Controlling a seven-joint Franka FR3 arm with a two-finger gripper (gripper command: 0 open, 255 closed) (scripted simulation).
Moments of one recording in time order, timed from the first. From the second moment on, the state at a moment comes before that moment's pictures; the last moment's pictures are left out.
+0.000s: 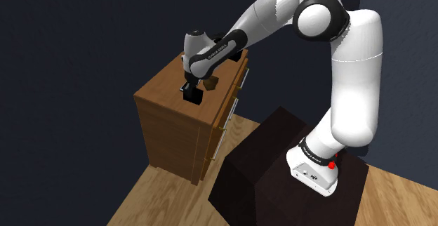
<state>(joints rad) 0.13 0.58 0.10 -1.91 -0.14 2.51 -0.10</state>
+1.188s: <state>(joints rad) 0.11 0.44 0.12 -1.91 -0.11 2.37 -0.12</state>
